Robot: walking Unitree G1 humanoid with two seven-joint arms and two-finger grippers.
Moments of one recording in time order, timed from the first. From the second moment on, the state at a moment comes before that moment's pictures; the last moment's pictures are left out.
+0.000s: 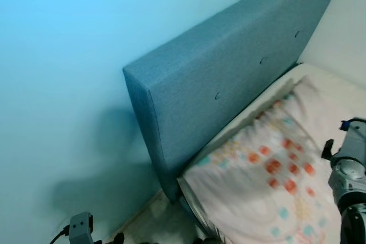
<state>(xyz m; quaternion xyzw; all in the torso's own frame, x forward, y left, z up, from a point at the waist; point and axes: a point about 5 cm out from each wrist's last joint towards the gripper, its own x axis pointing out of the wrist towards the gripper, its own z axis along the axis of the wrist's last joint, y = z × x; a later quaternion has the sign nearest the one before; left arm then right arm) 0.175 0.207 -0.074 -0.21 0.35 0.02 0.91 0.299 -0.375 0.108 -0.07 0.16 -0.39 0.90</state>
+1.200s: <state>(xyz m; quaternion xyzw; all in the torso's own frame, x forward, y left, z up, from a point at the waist) 0.227 0.150 -0.029 -0.28 0.27 -0.36 0.85 0.286 -0.295 0.022 -0.03 0.28 -0.24 0.93</state>
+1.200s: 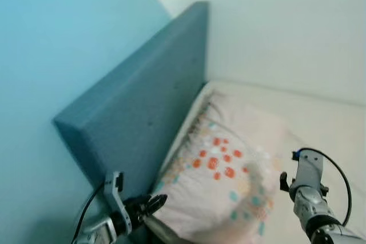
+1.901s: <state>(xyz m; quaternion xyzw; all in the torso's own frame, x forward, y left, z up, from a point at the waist) 0.238 0.185 -0.041 -0.23 0.27 -0.07 0.93 0.283 -0.250 -0.003 0.02 0.31 -0.14 0.94</state>
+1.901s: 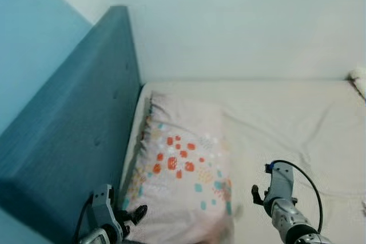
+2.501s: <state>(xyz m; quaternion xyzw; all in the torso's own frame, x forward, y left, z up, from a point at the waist) 0.288 0.207 0.000 -0.15 0.19 0.10 0.96 0.293 -0.214 -0.002 0.00 0.30 -0.05 0.95</state>
